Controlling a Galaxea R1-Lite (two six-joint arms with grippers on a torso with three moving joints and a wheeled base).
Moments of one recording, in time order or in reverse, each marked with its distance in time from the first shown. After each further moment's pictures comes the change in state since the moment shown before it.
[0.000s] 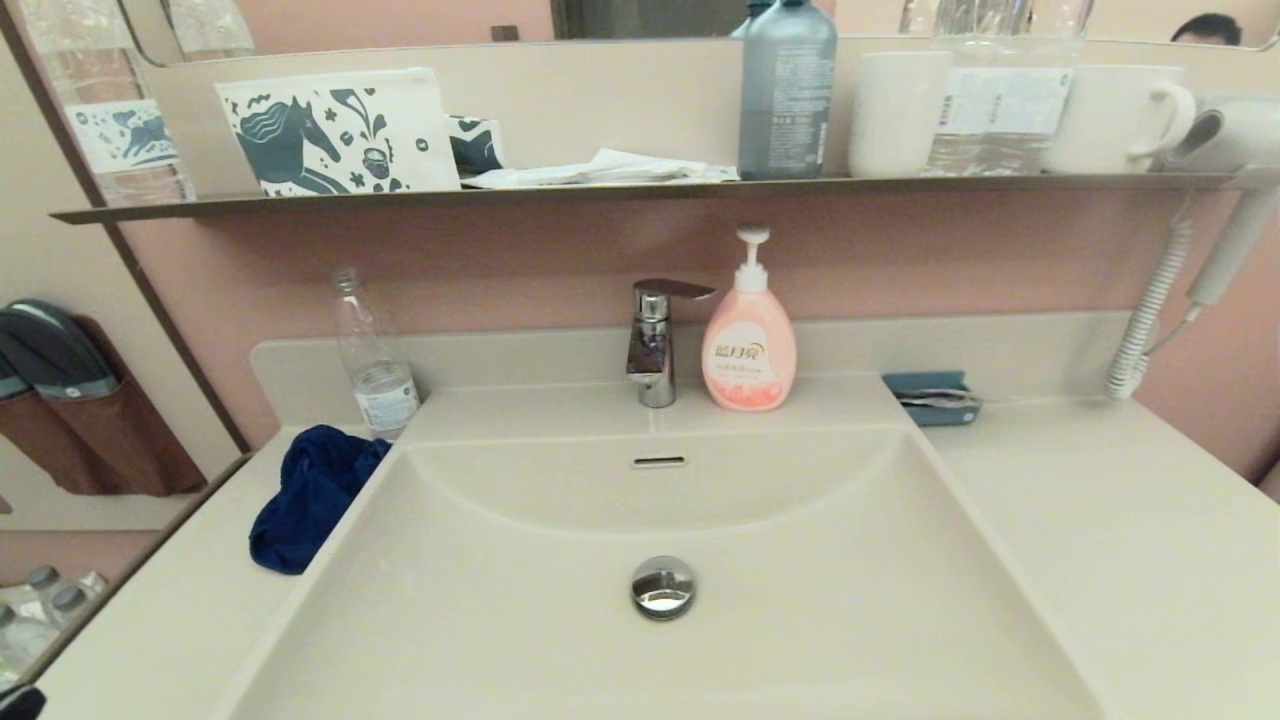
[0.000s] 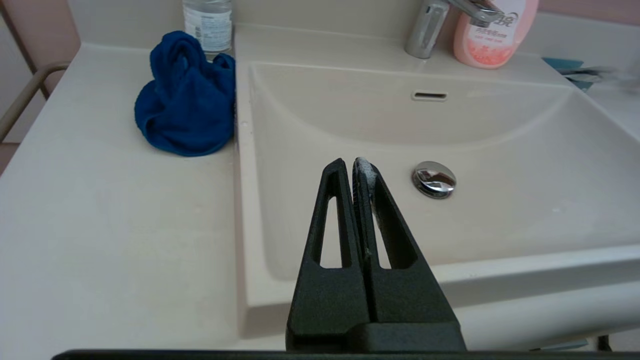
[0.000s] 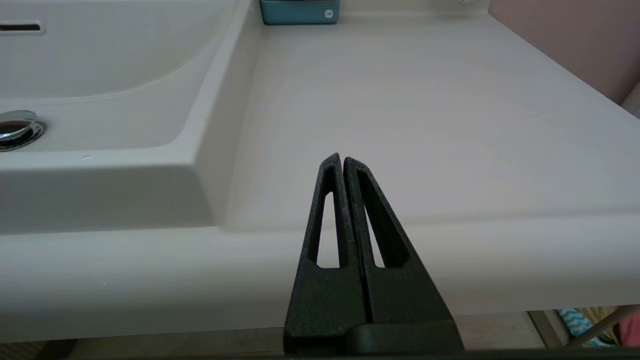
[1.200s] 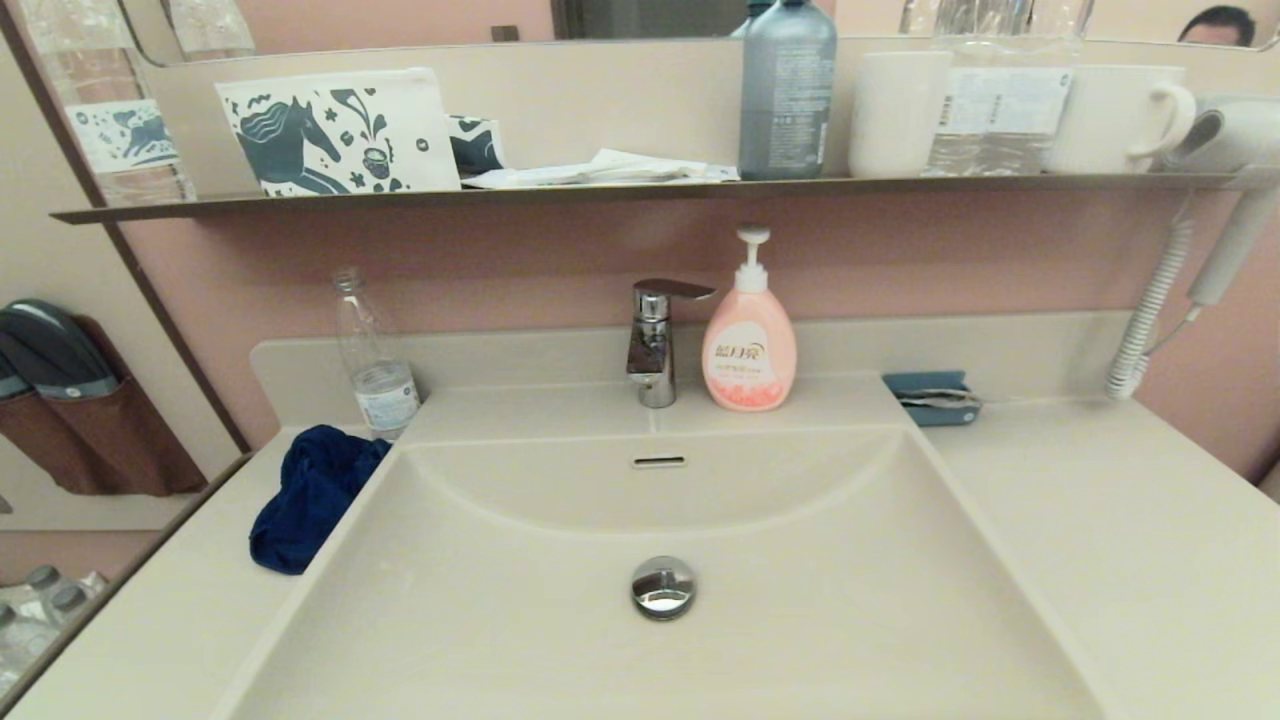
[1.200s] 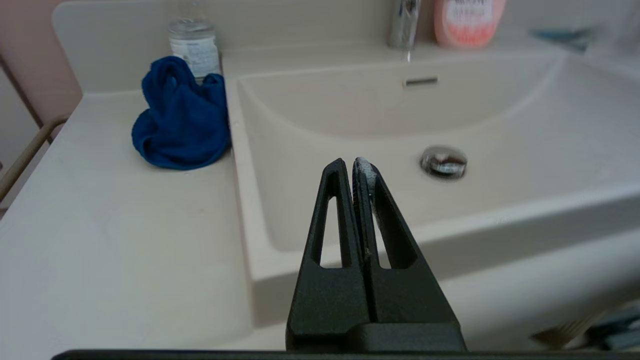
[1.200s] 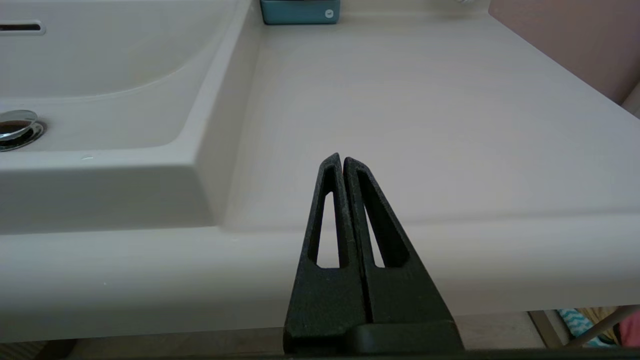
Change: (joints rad) left arm -0.028 -0.277 0.229 -0.074 -0.031 0.154; right arm 0.000 0.000 0.000 0.000 0.000 0.000
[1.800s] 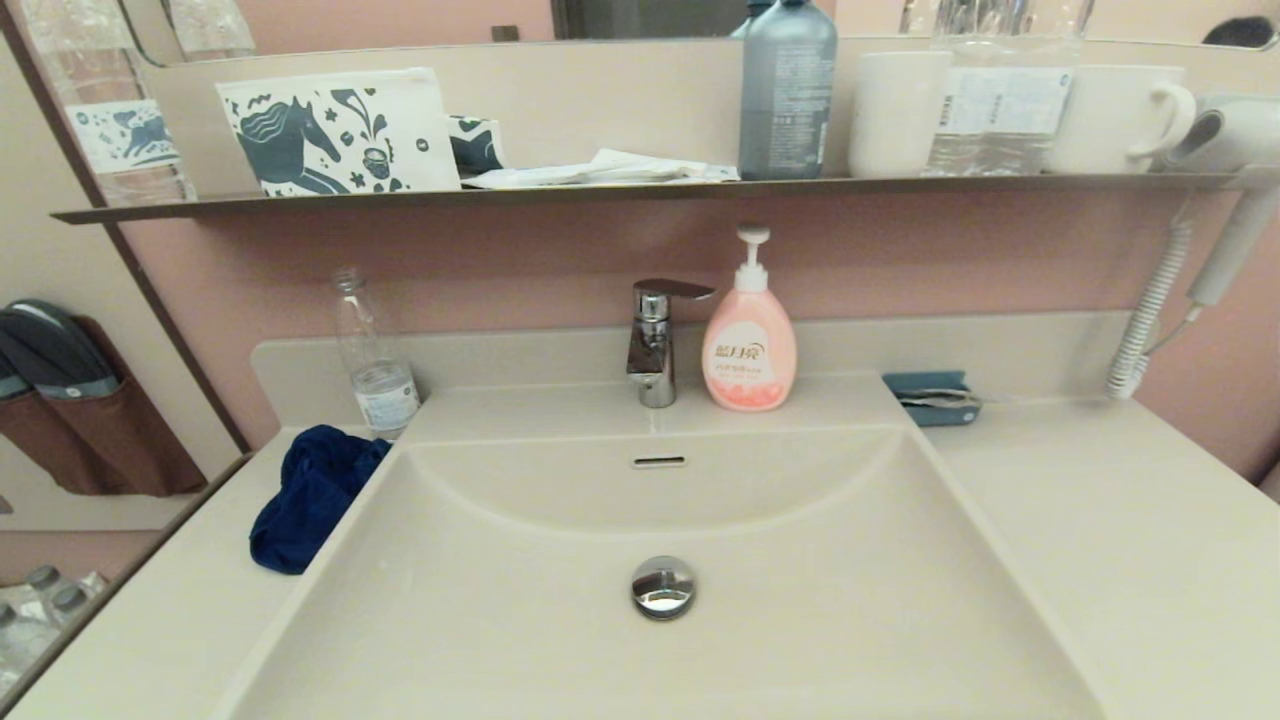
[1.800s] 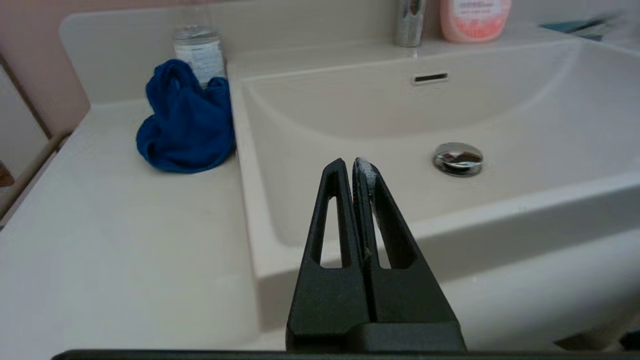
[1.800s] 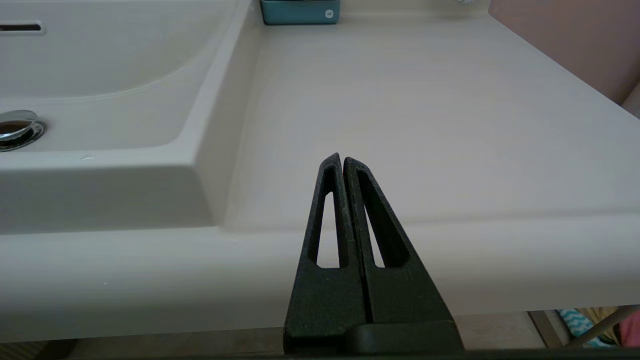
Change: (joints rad) left arm -0.001 -0.055 0.124 -0.117 0.021 0.017; right arm 0.000 0.000 0.000 0.000 0.000 0.000
